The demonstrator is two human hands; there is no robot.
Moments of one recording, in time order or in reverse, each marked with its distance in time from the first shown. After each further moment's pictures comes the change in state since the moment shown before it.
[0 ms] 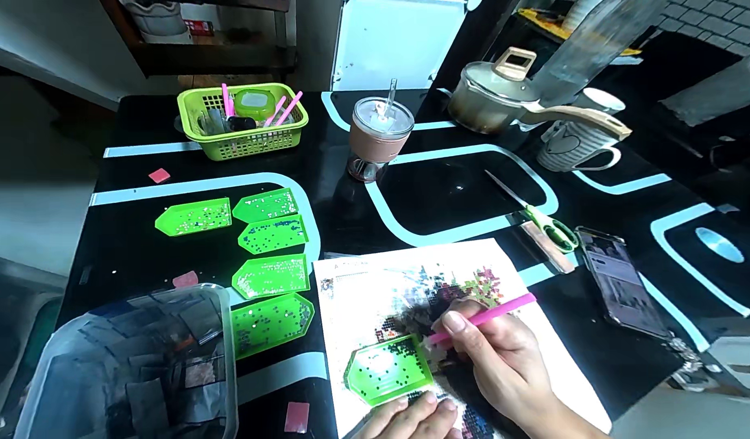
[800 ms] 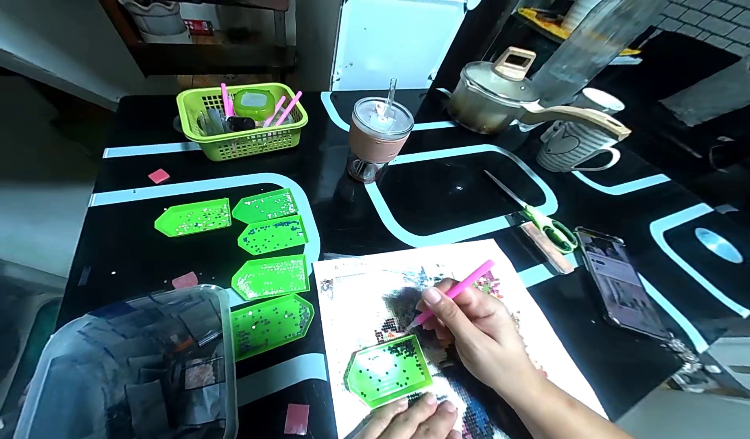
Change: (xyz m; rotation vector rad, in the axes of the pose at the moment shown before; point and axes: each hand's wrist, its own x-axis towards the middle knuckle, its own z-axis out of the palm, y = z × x) left_hand 0.000 0.000 -0.001 0.002 -0.013 0.000; right_hand 0.018 0.003 0.007 0.074 0.001 0.163
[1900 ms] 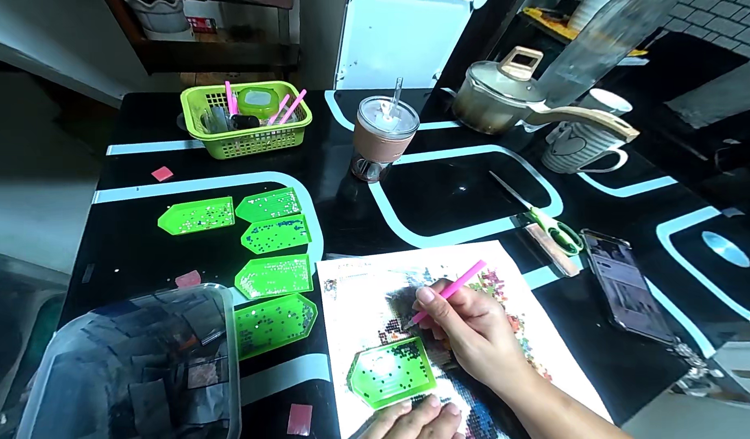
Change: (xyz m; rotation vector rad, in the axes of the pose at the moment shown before) left_hand 0.001 0.002 -0.001 -0.011 0.004 -0.009; right_hand 0.004 0.005 0.005 -0.053 -0.013 0.004
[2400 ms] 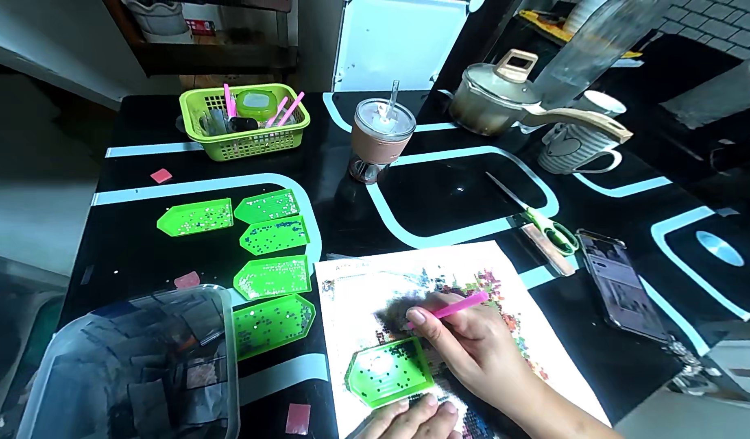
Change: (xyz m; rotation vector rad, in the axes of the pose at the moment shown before) left_hand 0.000 0.000 0.001 -0.001 0.014 0.004; right_hand -0.006 -0.006 -0.006 -0.291 -0.090 -0.179
